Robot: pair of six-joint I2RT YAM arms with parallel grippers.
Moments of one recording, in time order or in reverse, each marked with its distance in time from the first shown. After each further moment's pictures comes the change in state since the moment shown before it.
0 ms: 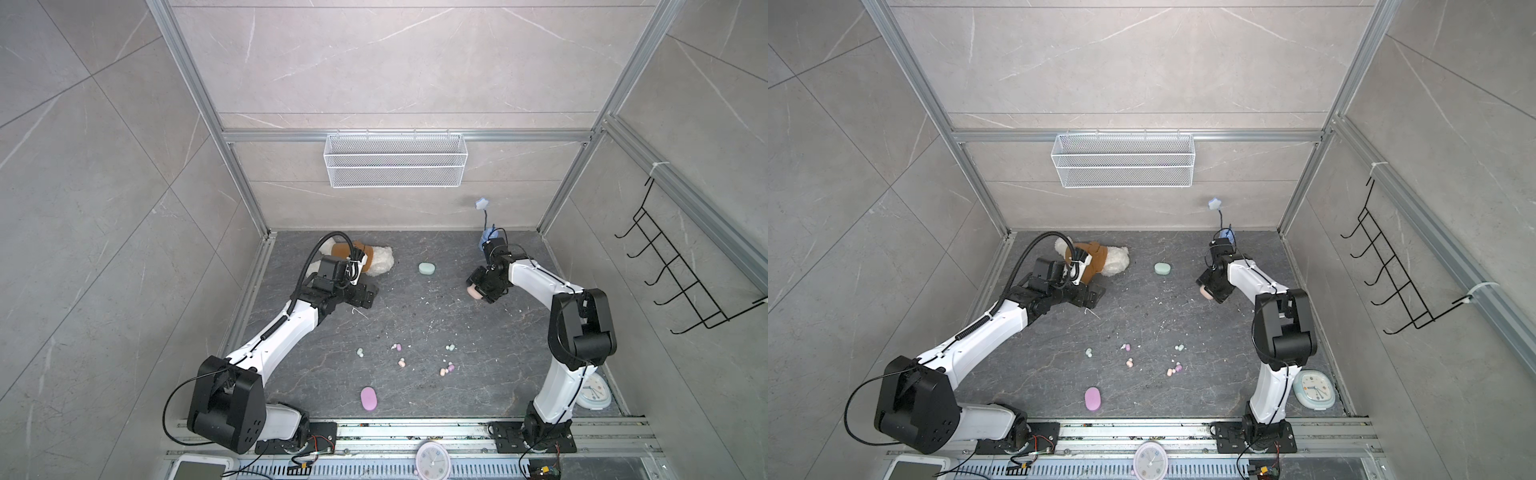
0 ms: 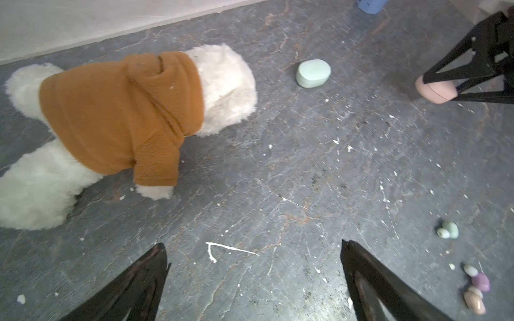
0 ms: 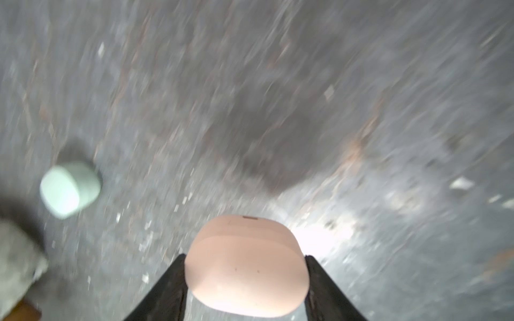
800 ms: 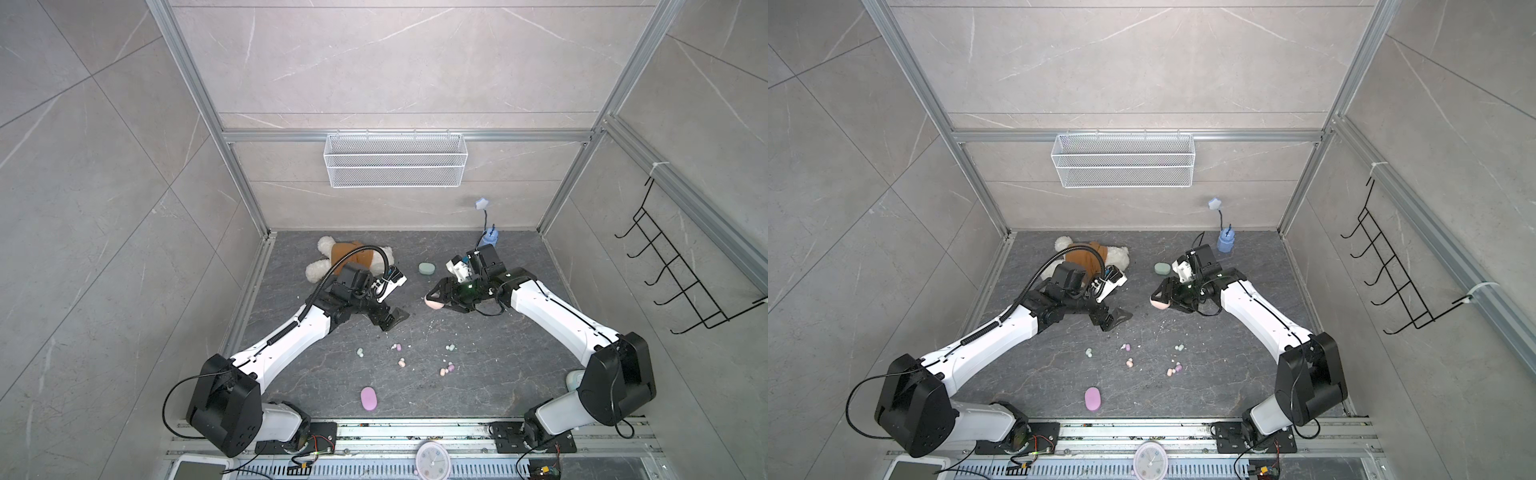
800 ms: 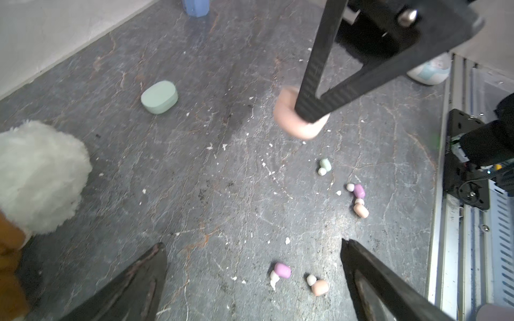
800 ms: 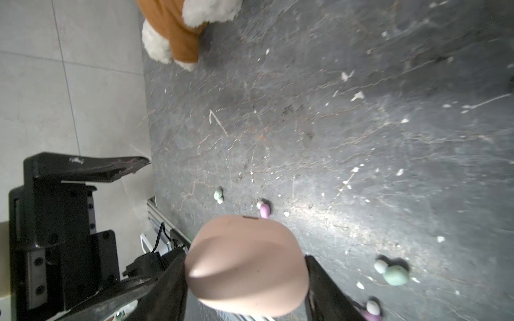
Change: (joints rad) left arm -0.142 -0.005 0.001 0.019 0.325 0.245; right arm 0.237 -0.319 -0.109 0.019 -0.496 -0.262
